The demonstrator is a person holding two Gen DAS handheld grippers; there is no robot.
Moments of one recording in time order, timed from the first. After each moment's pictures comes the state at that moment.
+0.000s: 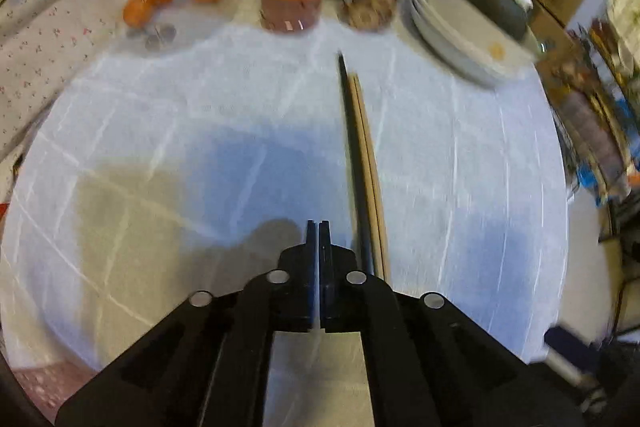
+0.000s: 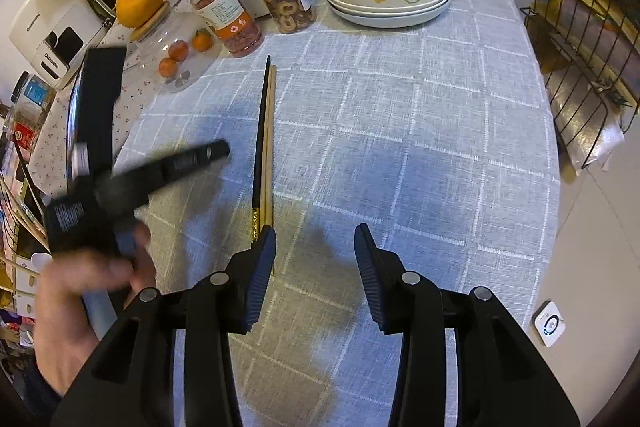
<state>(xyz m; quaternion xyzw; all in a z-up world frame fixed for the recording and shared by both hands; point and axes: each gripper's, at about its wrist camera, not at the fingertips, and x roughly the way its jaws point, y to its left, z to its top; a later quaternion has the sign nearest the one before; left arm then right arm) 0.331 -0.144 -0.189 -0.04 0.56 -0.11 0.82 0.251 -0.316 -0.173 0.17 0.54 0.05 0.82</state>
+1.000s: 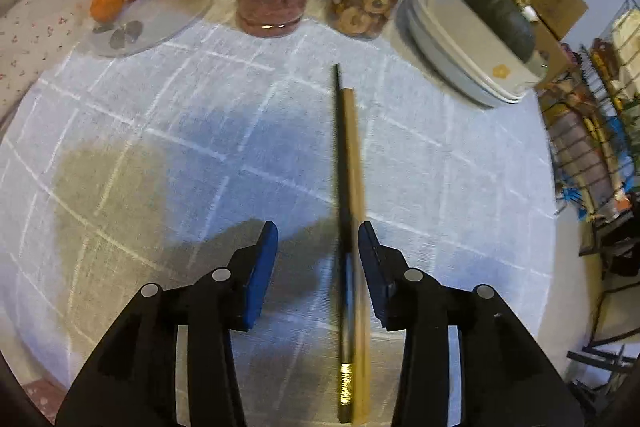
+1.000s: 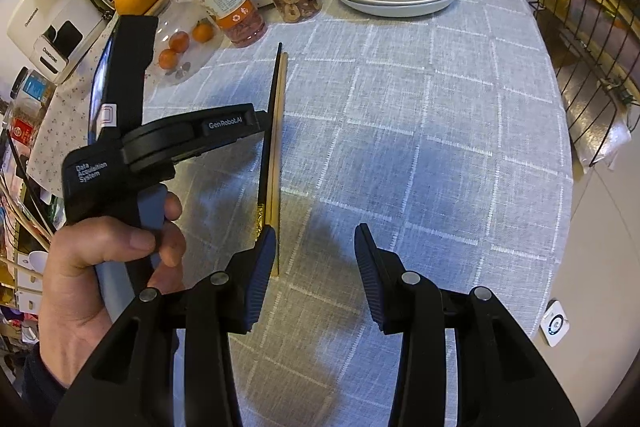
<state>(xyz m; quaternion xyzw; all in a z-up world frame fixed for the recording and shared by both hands) 0.362 -0.151 -0.202 -0.07 0.57 -0.12 0.81 0.257 -0.310 -0.179 0.16 0.55 0.06 0.82</state>
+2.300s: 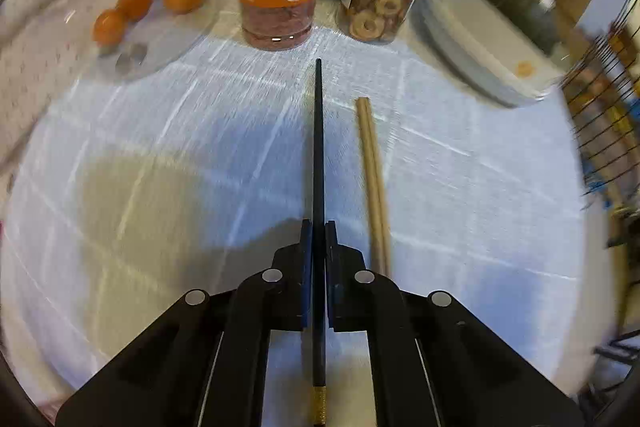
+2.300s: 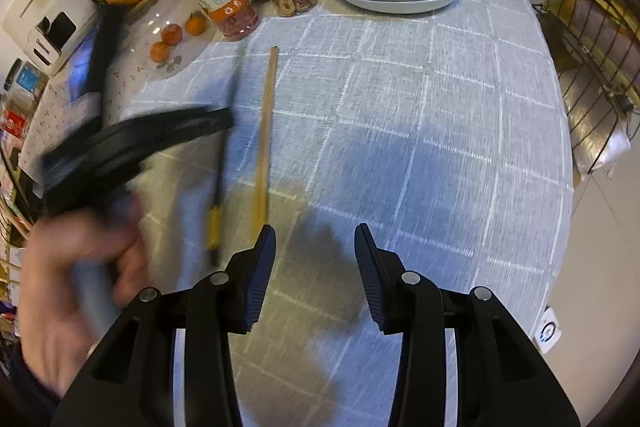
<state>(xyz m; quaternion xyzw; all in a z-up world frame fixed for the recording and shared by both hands) 0.366 -0.147 -0.194 -0.04 0.56 -0.11 0.82 0.273 -0.316 -0.196 0.14 0.56 0.06 0.81</state>
